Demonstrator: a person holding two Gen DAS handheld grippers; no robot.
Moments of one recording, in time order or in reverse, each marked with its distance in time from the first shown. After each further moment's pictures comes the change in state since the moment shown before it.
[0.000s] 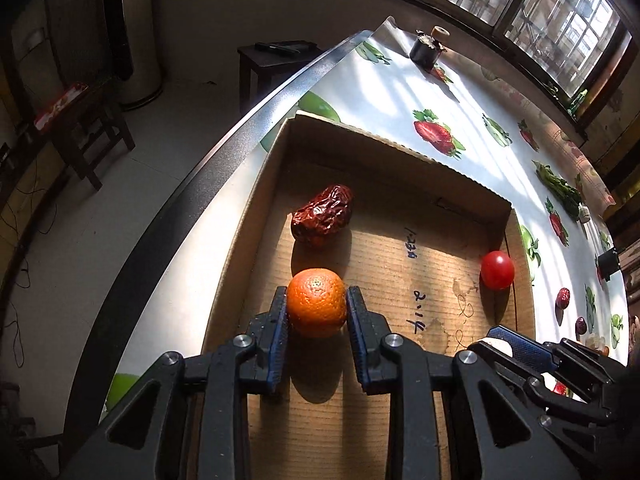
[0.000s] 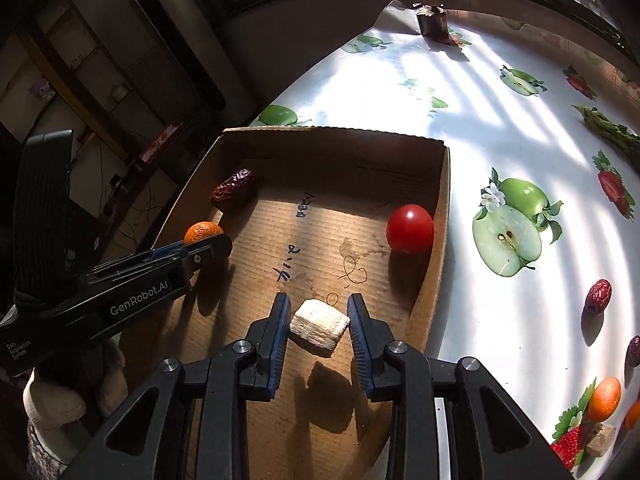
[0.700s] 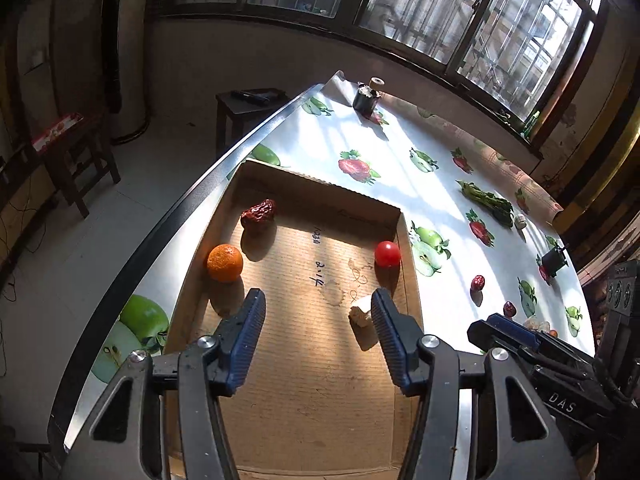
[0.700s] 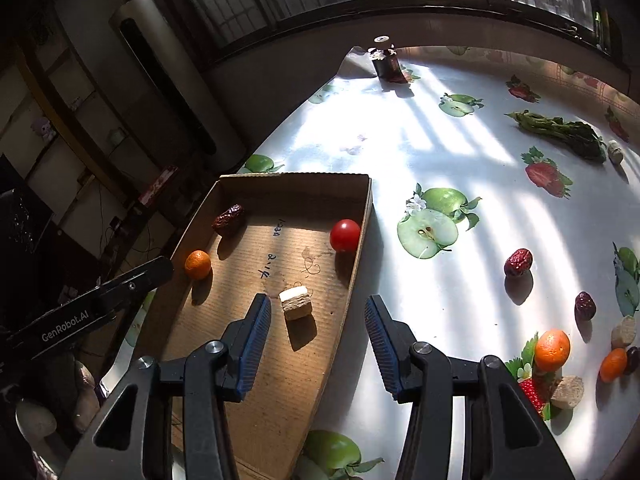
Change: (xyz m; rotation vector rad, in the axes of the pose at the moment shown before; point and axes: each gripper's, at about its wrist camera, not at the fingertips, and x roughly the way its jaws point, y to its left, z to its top) left arm -0.111 -0.049 -0.057 0.036 -0.179 -0.115; right arm -0.102 -0.040 -0.051 0.085 -0.188 -0.007
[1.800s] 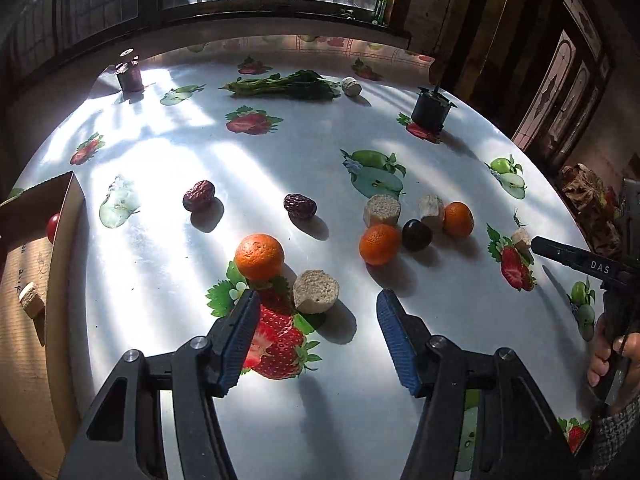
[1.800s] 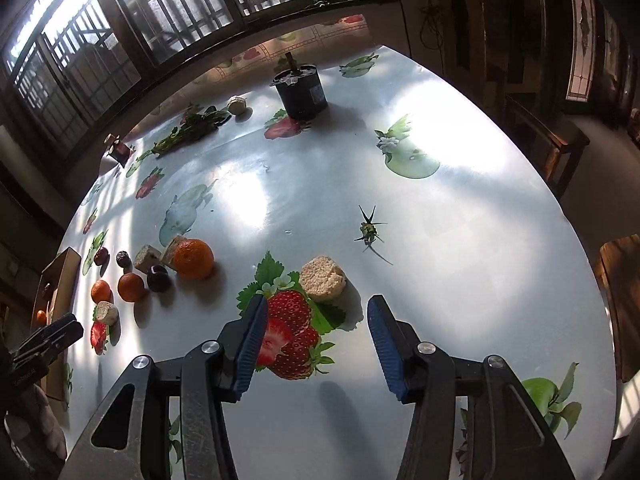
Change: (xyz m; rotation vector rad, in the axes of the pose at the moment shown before) left arm 0.102 -0.269 -0.111 0.467 0.129 -0.194; right arm -0.187 -0.346 -0.133 0.412 -0.118 -0.383
